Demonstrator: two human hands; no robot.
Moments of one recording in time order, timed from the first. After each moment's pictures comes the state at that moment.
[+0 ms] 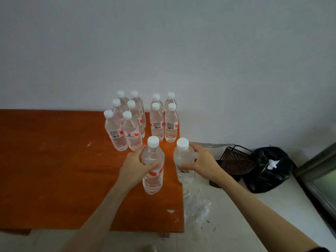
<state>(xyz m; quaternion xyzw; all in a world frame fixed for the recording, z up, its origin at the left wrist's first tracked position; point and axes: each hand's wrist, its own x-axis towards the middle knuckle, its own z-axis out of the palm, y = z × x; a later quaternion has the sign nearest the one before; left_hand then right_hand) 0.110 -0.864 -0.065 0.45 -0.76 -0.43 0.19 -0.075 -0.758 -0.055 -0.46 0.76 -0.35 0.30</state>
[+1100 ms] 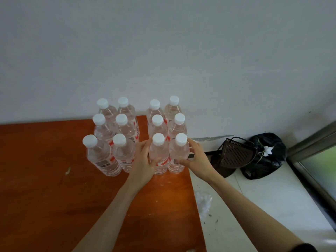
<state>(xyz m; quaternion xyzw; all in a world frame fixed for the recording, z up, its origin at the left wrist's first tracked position) 0.032 -1.021 -0.129 0.35 -0.83 -0.40 0.18 -0.108 -0.911 -0.115 -0.32 0.80 -0.39 0.31</state>
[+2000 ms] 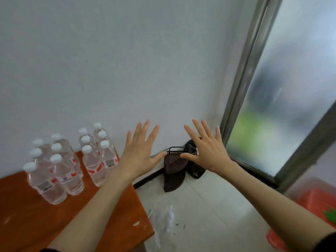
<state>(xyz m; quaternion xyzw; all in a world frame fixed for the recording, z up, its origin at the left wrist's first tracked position) 0.028 -0.787 0.032 0.07 -0.98 -0.07 0.16 -0.067 -0.588 0.041 -0.35 0.93 -0.03 -0.13</state>
